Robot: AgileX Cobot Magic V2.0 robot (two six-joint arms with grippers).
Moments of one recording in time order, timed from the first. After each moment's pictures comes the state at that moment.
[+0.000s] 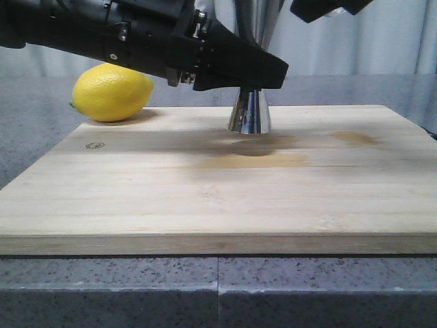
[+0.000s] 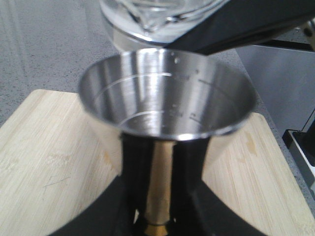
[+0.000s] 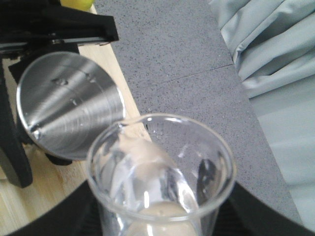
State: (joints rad) left arm -0.49 1.85 -1.18 -1.61 1.10 2.05; right arm 0.58 1.24 -1.02 -0.38 0.42 -0.45
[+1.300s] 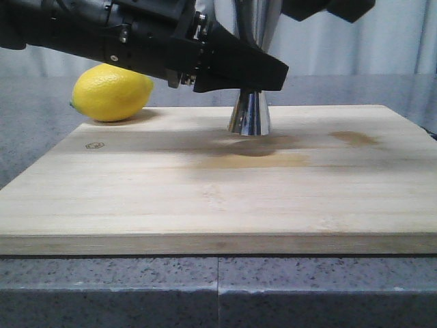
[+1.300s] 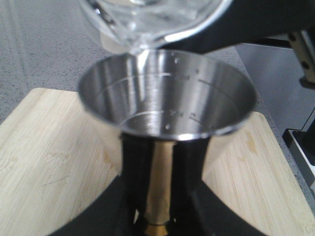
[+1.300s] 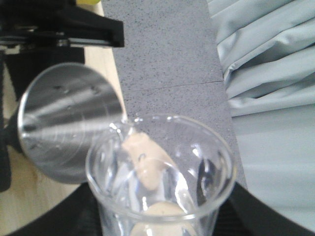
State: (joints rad) left arm -0.49 1.85 -1.18 -1.61 1.10 2.05; right arm 0.61 1.28 -1.07 -0.49 0.44 -0.53
